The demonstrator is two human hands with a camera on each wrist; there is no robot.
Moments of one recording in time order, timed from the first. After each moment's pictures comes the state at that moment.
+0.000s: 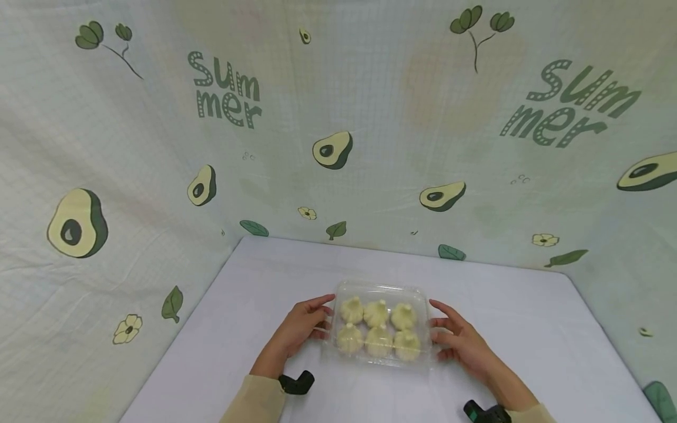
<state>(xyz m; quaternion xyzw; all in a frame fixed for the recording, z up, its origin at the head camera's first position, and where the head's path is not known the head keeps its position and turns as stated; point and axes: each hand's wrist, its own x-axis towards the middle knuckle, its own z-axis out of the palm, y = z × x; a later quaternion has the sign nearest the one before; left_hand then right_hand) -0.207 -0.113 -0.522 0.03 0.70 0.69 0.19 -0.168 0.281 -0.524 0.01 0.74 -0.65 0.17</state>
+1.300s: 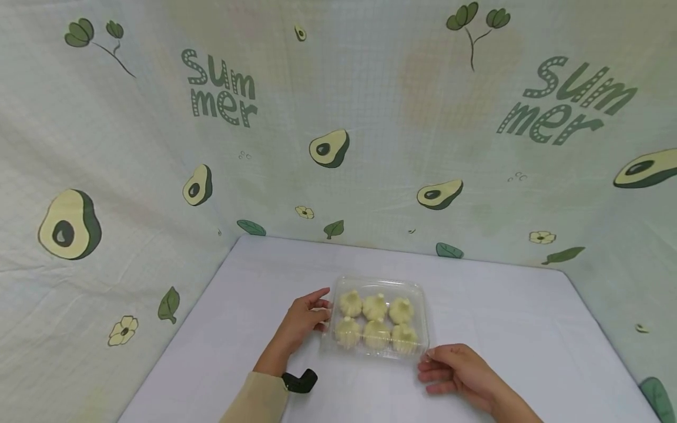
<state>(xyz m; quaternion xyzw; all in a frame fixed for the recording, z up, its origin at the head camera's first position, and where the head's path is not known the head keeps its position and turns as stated) -0.212 -0.102 -0.517 0.02 0.72 0.67 0.14 -0.125 0.278 -0.525 -0.01 0.60 -0.73 0.31</state>
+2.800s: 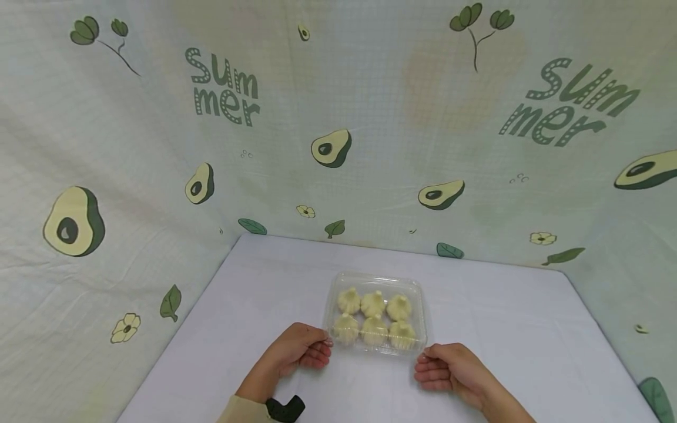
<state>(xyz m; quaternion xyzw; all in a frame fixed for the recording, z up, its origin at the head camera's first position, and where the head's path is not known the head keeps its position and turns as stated) -0.171 -0.117 -0.516 -0.01 0.67 0.68 0.30 -0.129 0.264 -0.517 0.03 0.61 -0.73 0.31</state>
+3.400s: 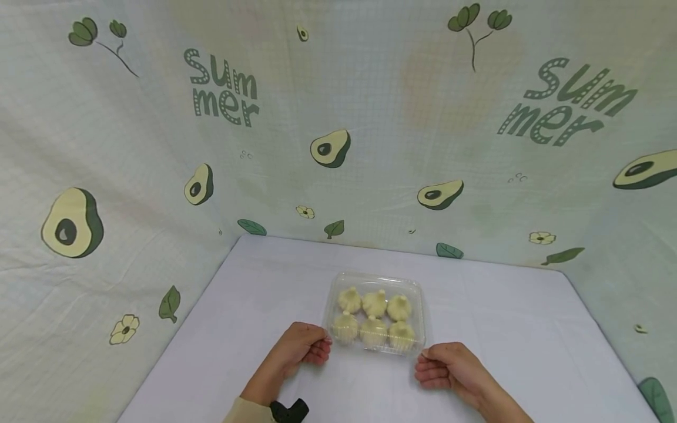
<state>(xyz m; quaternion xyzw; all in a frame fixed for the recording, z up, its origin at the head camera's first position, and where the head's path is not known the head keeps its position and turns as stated) -0.170 -0.110 -0.523 -0.02 0.68 0.69 0.24 -0.129 0.263 -0.520 0.01 0.61 -0.74 0.29</state>
